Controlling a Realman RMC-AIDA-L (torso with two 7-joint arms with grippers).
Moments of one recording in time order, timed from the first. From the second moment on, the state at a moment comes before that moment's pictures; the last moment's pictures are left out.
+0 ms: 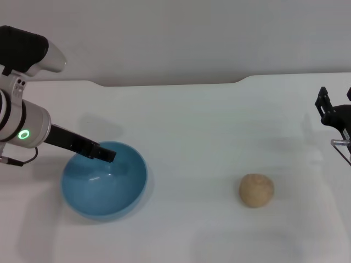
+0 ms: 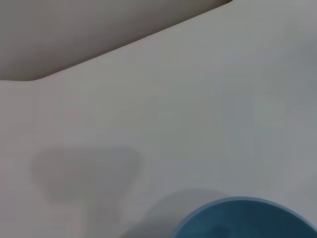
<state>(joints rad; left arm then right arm) -0.51 -2.06 1.32 1.26 2.54 1.34 -2.61 0.45 2.08 0.70 0.31 -1.87 -0.95 -0.07</state>
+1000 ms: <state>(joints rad) -0.52 -2.05 1.31 1.20 2.62 1.33 -2.58 0.44 2.08 0.70 0.31 -1.87 -0.96 -0.07</state>
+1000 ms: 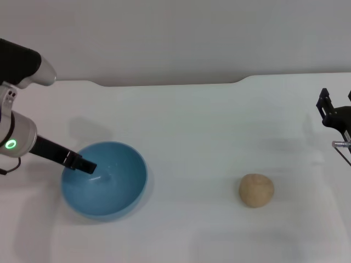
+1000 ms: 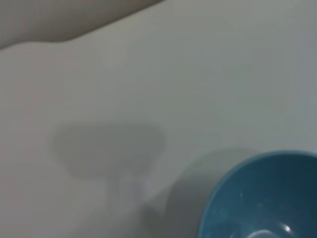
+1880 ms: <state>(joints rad) -0.57 -2.05 1.31 1.08 2.66 1.32 -2.57 0.43 2.08 0.70 0.31 -1.88 -0.96 -0.07</state>
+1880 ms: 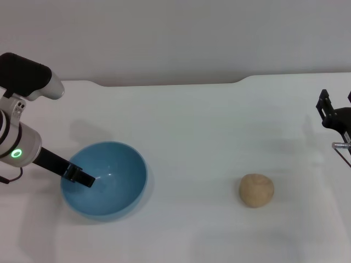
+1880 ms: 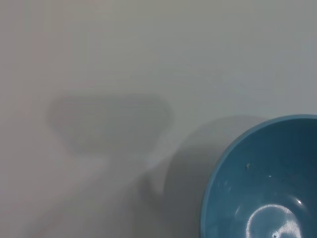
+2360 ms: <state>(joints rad) -0.57 -2.05 1.31 1.06 2.66 1.32 -2.57 0.42 2.08 0.70 0.33 -1.88 -0.96 -0.07</state>
